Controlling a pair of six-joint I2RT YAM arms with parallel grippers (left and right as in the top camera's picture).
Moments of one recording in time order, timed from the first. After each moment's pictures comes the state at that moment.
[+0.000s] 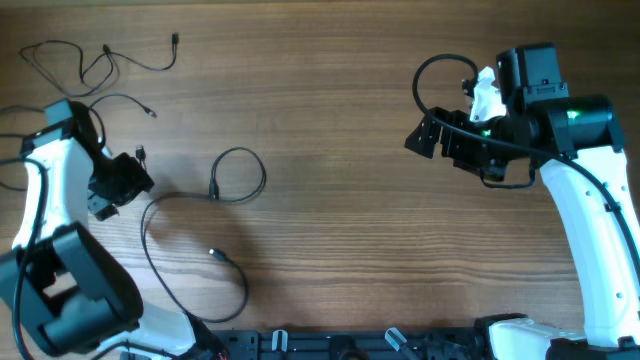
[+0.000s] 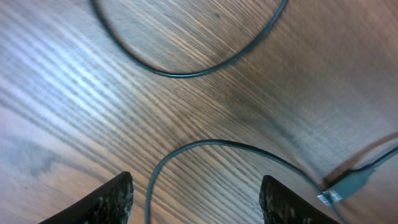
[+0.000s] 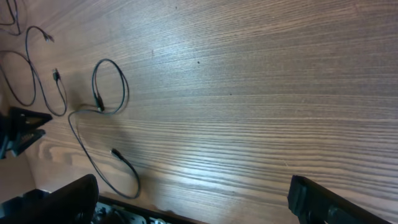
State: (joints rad) left arm 0.43 1.73 1.21 -1.05 -0.06 -0.21; right arm 0.13 1.44 1.48 -1.28 -0.40 0.38
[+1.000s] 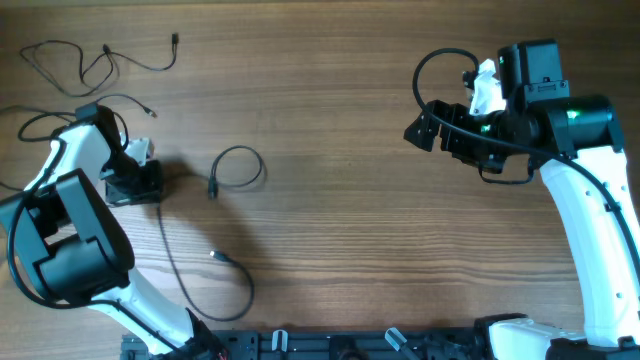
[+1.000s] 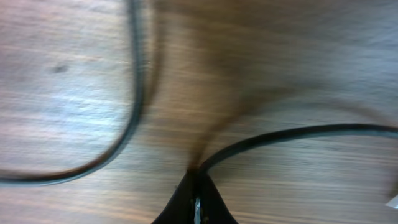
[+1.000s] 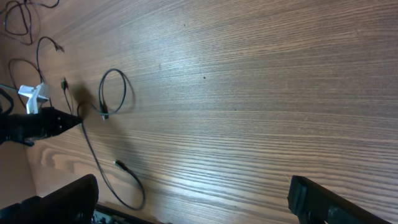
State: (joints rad) left arm 0.40 1.95 1.24 -0.95 0.05 0.22; right arm 0.13 1.44 1.48 -1.23 -0.40 0.38
